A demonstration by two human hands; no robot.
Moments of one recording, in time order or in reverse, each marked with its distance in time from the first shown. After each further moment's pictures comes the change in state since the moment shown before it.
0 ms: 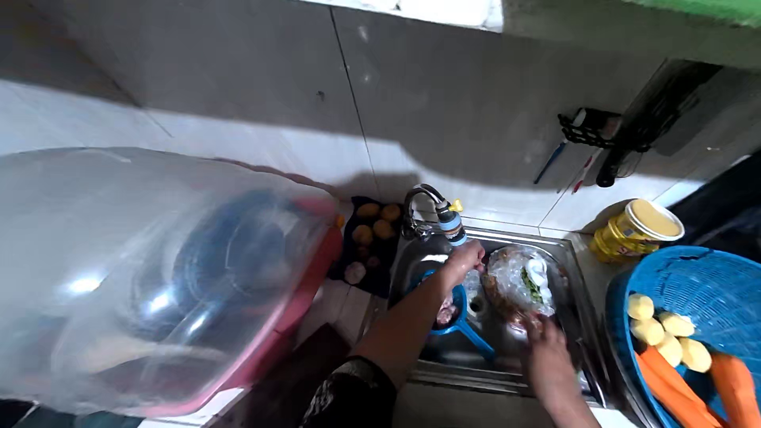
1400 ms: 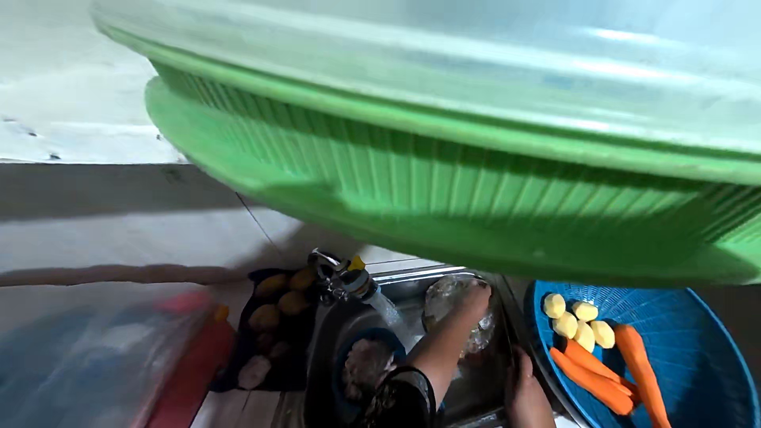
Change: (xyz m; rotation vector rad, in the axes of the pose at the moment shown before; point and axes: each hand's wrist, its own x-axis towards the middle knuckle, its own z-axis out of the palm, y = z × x) left_hand 0.115 -0.115 0.216 1.382 -0.023 0.583; right_hand -0.050 0.033 -0.019 0.333 0.067 0.437
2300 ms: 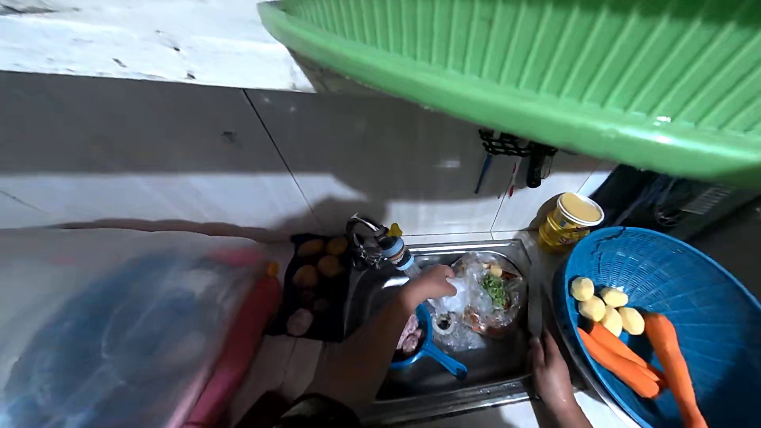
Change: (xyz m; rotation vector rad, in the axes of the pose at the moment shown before) left_hand -0.131 -0.129 -0.213 -0.432 -0.327 -0.157; right_hand 0.033 0.079 0.065 0.342 0.085 -0.043
